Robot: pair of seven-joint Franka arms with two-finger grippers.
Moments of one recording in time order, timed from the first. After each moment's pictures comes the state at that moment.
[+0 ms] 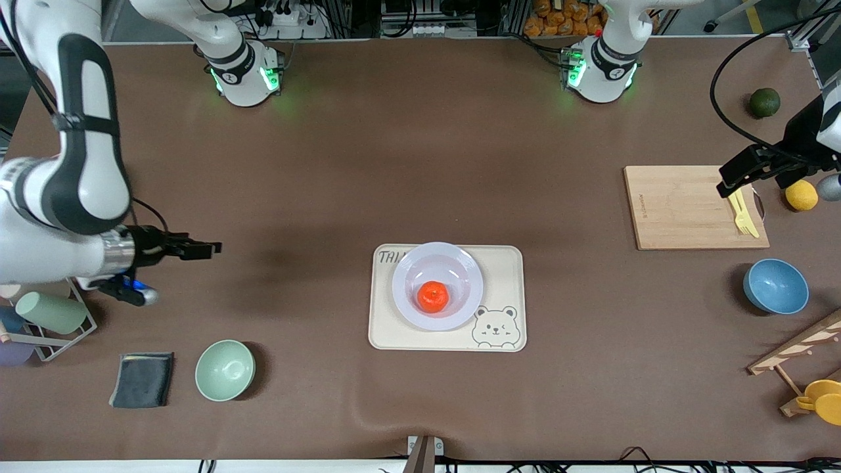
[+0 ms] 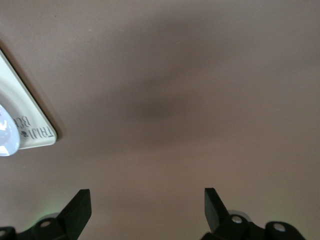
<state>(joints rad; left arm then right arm) -0.01 0.02 -0.06 -1.52 0.00 1.63 -0.24 0.22 0.40 -0.33 -1.56 0.40 1.55 0.08</state>
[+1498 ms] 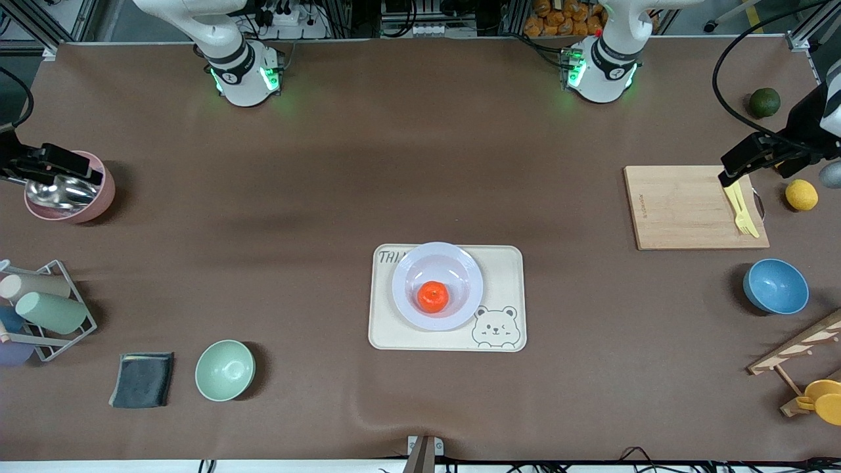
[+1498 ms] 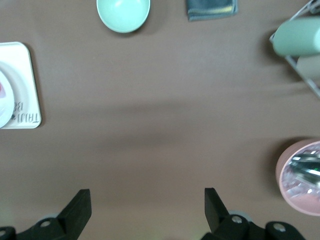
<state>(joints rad) -0.01 0.00 -0.06 -1.52 0.00 1.59 -0.24 0.01 0.03 -0.14 -1.58 0.11 1.52 -0.08</state>
